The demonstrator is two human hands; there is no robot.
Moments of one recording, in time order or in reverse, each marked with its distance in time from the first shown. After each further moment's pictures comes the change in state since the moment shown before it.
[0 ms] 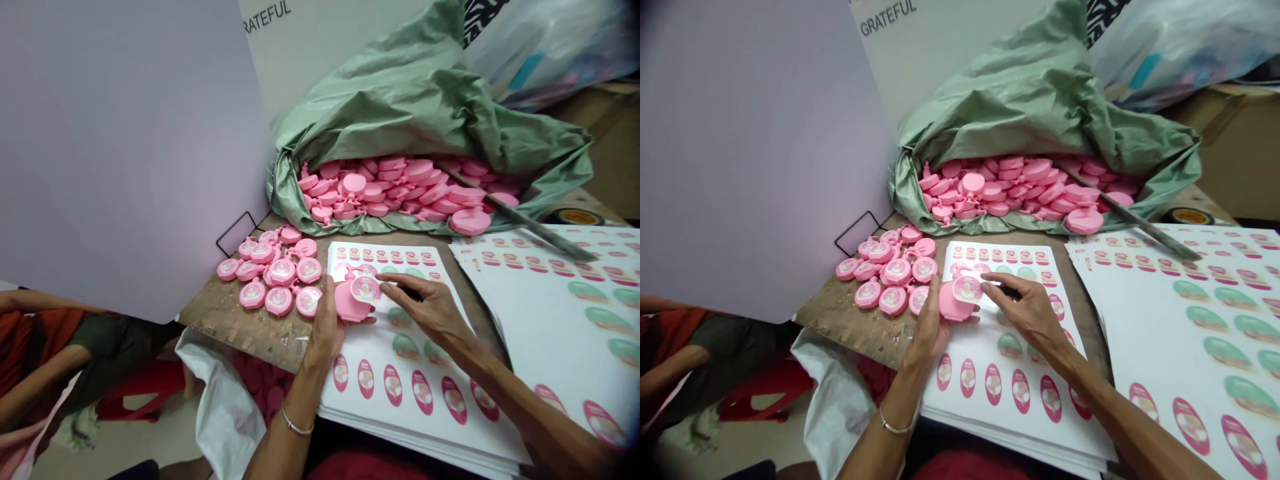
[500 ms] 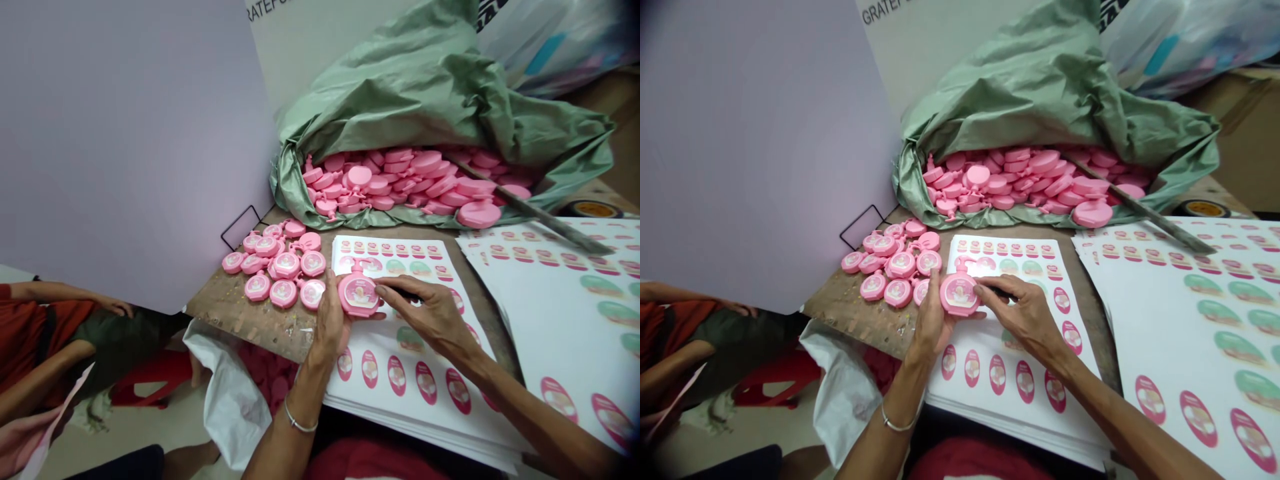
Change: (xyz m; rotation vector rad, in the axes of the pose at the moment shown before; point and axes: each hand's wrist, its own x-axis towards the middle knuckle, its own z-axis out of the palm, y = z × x) left_hand -0.013 0.013 0.011 -0.005 0.027 -0.009; right_hand -0.016 -0.013 0.013 0.006 -0.011 -0.147
